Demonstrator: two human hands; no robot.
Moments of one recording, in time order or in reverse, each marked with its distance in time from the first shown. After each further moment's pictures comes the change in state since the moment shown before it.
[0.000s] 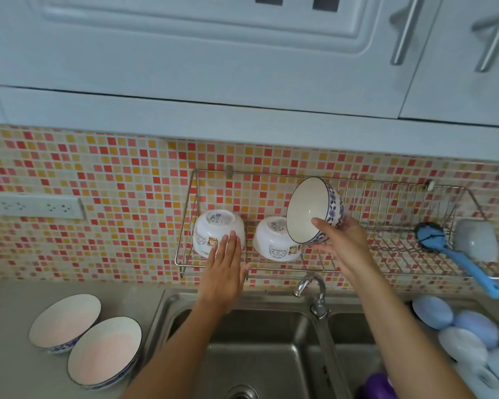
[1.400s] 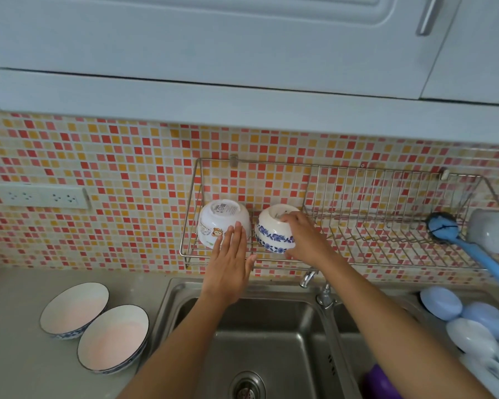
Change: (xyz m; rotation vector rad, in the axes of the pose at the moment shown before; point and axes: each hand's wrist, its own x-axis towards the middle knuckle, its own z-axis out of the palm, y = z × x) left_hand -0.001 0.001 -0.005 -0.101 -0.083 0.000; right_hand 0.054 0.076 0.043 -1.262 -0.435 -0.436
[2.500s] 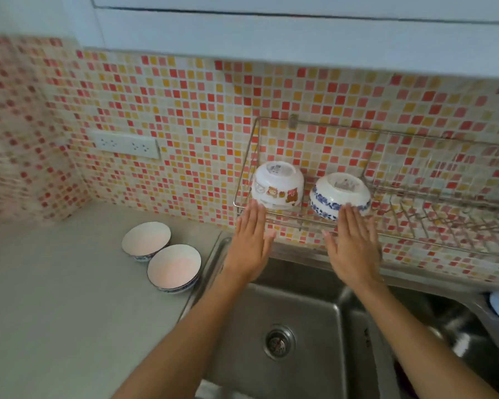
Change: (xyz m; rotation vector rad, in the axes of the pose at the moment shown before) left_hand -0.070 -0.013 -0.015 -0.228 0.037 -0.197; right_hand -0.075 -0.014 0.059 -0.219 0.273 0.027
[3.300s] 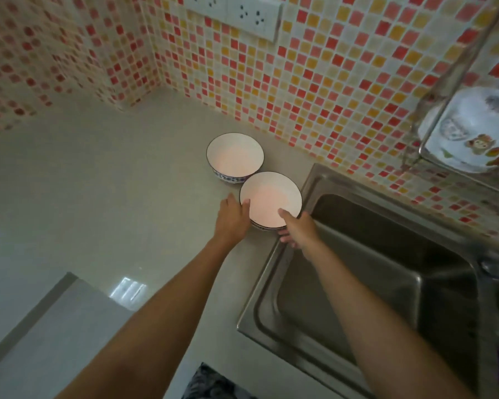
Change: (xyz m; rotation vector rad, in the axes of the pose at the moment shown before) left_hand -0.114 -0.276 0.006 -0.399 -0.096 -0.935; right_hand -0.034 -0.324 0.173 0.911 -0.868 0.720
